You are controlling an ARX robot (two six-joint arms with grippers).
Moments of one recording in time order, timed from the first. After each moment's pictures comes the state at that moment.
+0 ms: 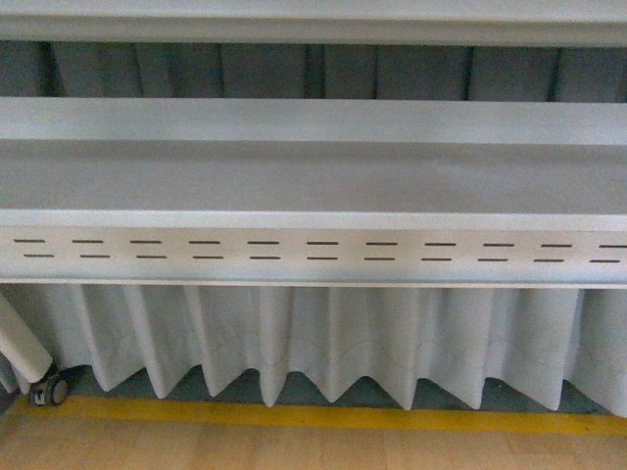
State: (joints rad) left arm 0.00 0.01 0.01 0.00 0.00 0.00; right arm 0.00 0.00 0.01 -0.01 0.00 -0.01
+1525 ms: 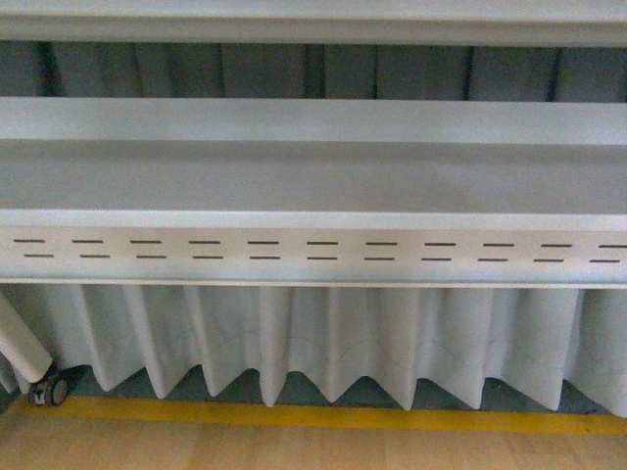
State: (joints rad) left arm 0.00 0.01 0.01 0.00 0.00 0.00; right arm 0.00 0.00 0.01 -0.01 0.00 -0.01
